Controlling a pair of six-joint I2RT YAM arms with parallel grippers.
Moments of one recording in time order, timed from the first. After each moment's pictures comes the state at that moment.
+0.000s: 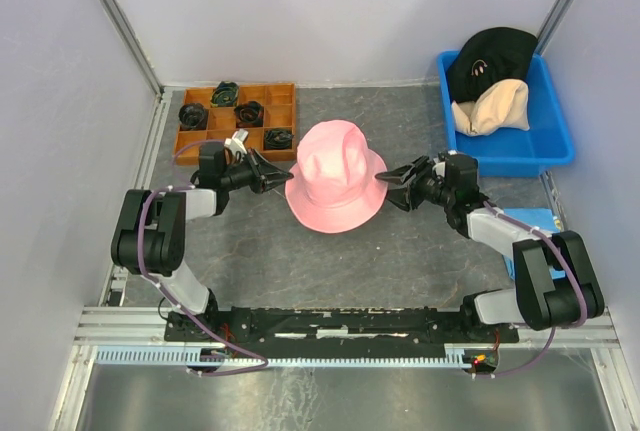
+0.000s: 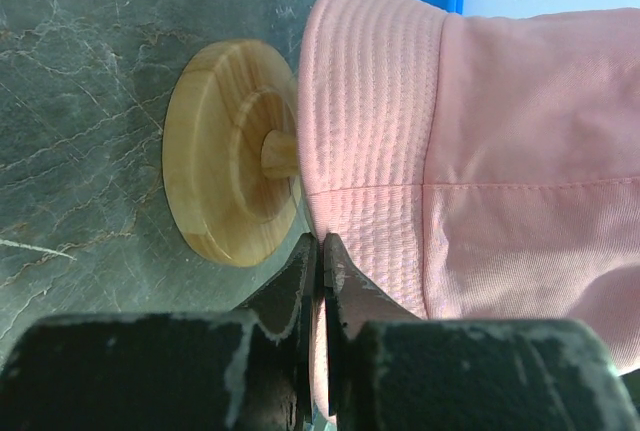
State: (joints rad) left arm -0.08 1.68 0.68 0.55 0.90 -0.96; right arm 0.20 1.37 0.54 0.34 -0.62 1.42
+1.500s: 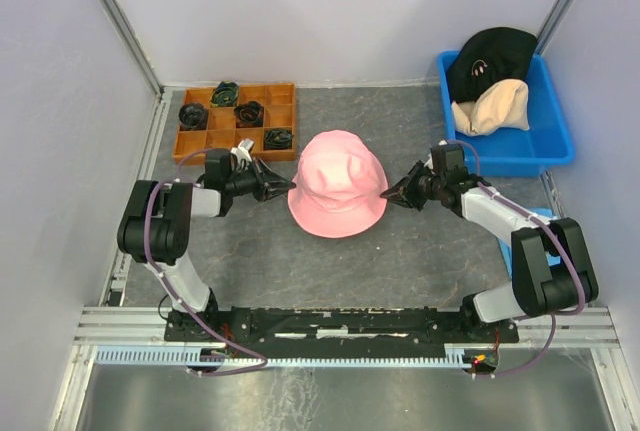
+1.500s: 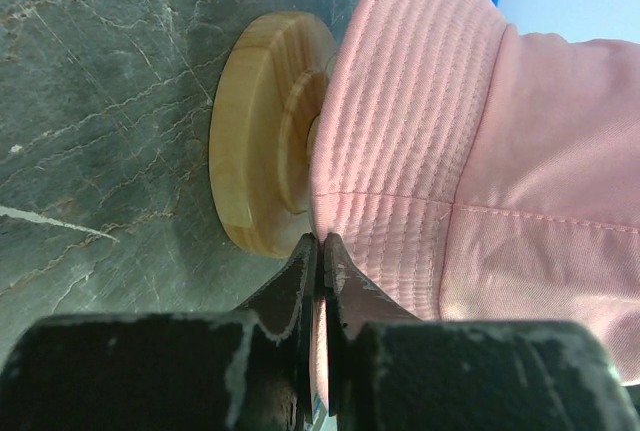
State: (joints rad) left arm -0.09 1.76 0.67 0.54 0.90 -0.93; right arm 0.23 1.44 0.74 -0.13 -0.42 0.99
